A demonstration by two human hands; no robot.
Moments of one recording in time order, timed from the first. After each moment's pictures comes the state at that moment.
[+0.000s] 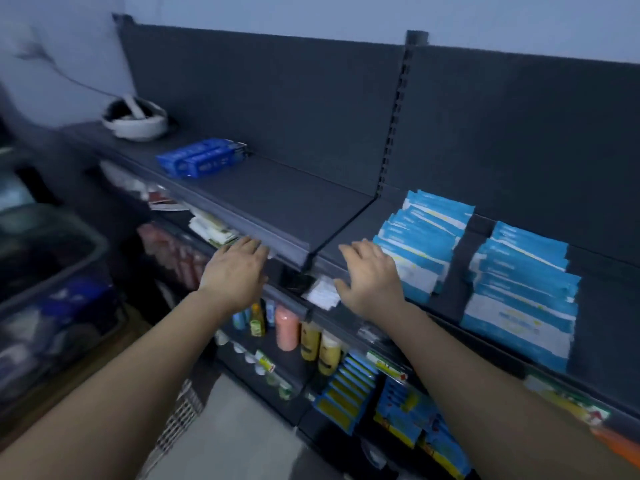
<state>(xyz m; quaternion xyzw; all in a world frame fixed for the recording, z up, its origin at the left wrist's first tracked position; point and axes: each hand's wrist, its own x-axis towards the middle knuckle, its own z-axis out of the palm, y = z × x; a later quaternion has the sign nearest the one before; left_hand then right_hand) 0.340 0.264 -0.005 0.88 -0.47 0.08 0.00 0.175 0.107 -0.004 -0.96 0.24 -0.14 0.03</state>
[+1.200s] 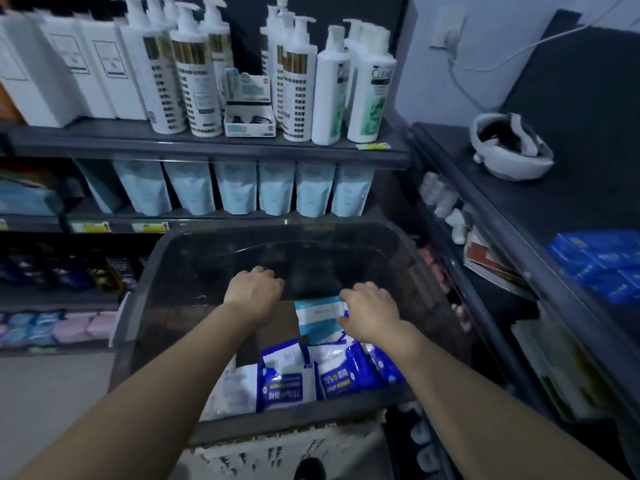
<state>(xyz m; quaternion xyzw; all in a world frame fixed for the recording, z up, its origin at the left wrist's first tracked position) 0.698 0.677 -0.087 0.99 -0.08 -0.06 -0.08 0.707 0.473 -0.082 -0.98 -0.17 0.10 -0.02</state>
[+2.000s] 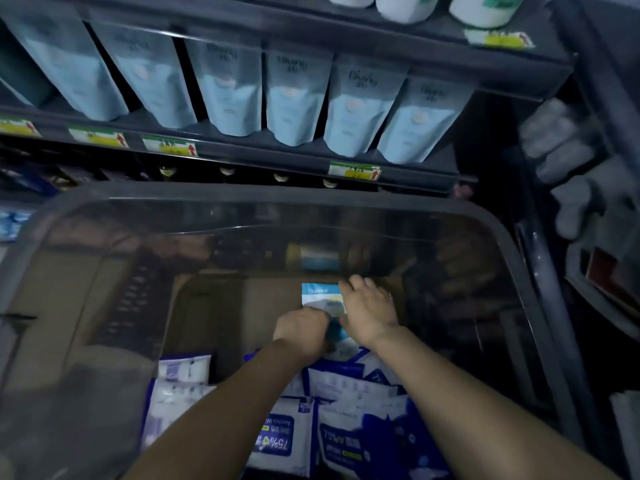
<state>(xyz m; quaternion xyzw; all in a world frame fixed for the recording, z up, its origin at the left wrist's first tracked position) 0.784 0.611 -0.255 0.93 -0.01 -0.32 0.17 0.837 0.492 -0.237 -0.94 -0.22 0.24 -0.04</state>
